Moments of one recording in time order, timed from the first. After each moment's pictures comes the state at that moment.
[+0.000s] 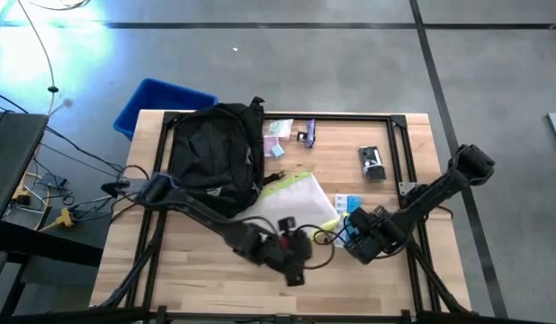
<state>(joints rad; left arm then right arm) -0.46 2.13 1.81 -0.50 -0.48 -0.40 0.68 1.48 0.81 -0.84 0.30 1.42</state>
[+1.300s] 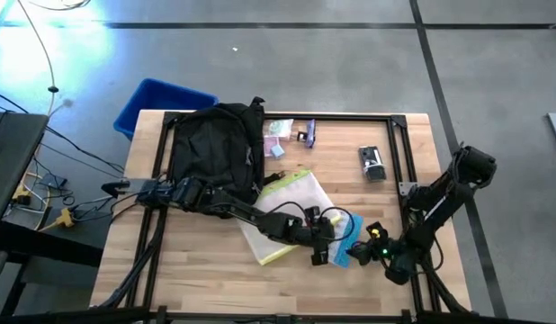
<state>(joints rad) -0.29 2.42 1.83 -0.15 -0.35 -0.23 1.02 1.48 0.45 -0.07 0.72 2.11</state>
